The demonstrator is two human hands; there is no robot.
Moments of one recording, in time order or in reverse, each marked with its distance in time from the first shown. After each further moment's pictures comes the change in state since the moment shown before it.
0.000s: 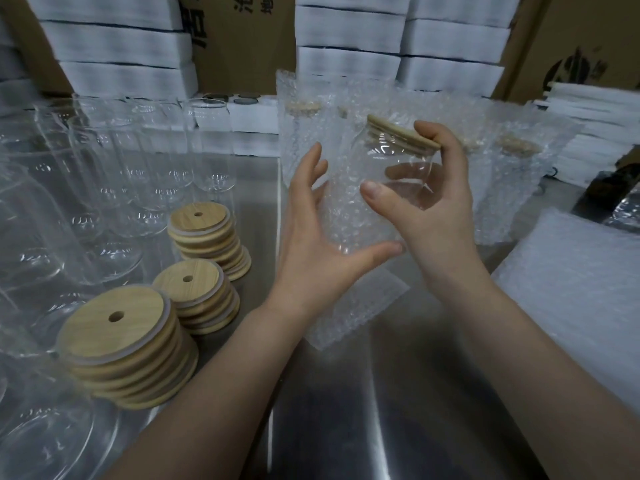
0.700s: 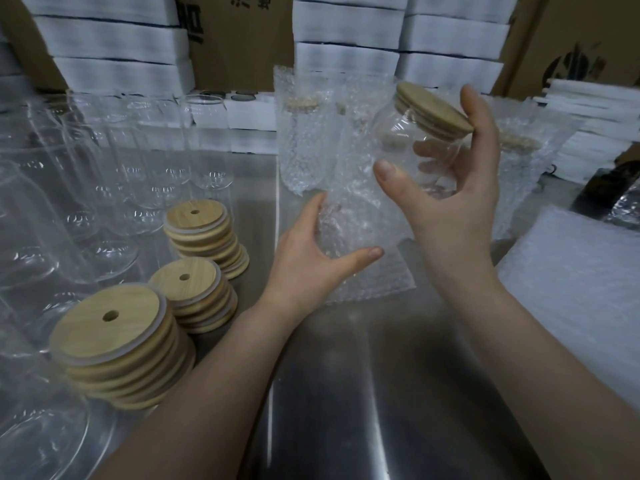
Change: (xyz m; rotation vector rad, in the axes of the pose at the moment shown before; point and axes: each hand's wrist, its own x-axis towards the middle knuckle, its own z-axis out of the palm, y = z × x) left_hand 0.000 -0.024 -0.004 0.059 -0.092 -0.193; right_hand 0.000 -0.004 -0.004 -0.121 0.154 -0.146
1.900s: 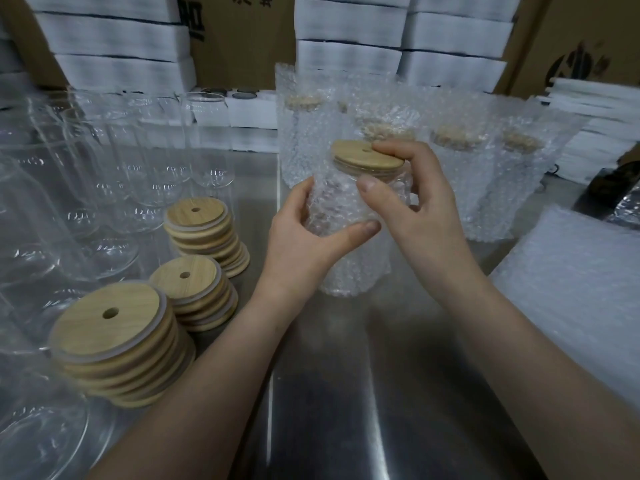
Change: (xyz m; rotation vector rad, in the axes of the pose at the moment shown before) left_hand 0.003 0.020 -0.004 -0.333 0.104 -0.059; right_hand -0.003 -0.003 0.009 0.002 -0.285 0.139
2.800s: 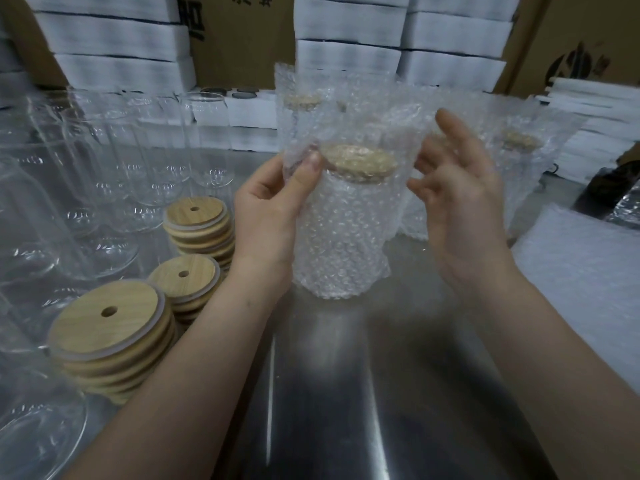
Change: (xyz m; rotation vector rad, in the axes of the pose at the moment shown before) left_hand 0.017 0.016 -0.010 -0.431 0.119 0.042; right_hand 0.013 0.004 -0.021 0.425 0.175 0.179
